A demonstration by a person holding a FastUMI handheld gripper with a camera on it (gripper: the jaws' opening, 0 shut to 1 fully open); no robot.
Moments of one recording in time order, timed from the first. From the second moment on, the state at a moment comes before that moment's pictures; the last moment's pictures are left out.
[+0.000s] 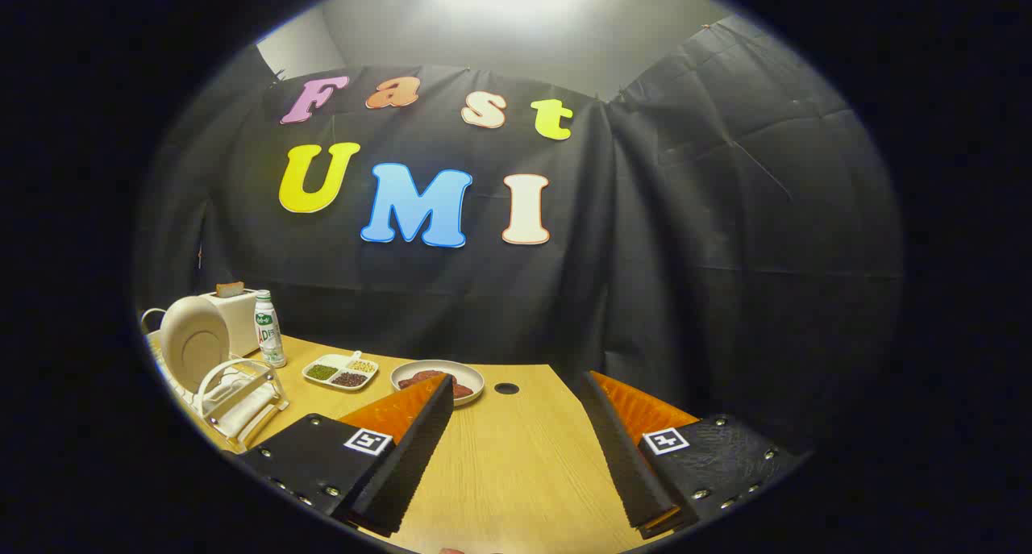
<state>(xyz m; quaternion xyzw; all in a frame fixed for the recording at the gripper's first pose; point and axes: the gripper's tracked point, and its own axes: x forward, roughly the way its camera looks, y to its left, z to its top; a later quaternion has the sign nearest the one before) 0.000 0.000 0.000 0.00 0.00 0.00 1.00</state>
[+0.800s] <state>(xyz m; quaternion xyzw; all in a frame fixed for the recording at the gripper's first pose) -0.085 0.264 0.084 0.00 0.03 0.12 0.99</state>
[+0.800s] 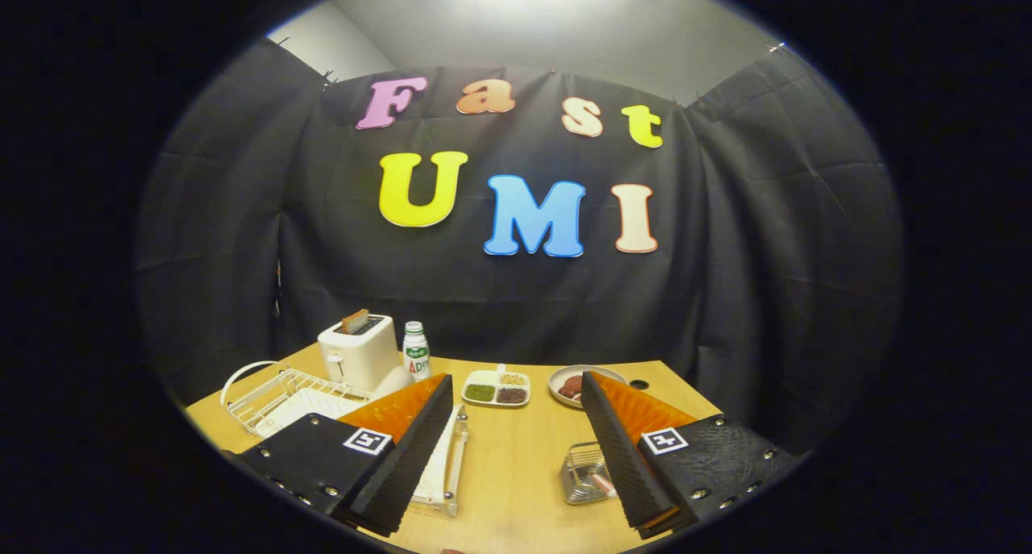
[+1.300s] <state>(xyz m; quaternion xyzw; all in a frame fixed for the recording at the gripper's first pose) -0.048 0.368 0.041 -0.03 0.12 0.12 0.99</state>
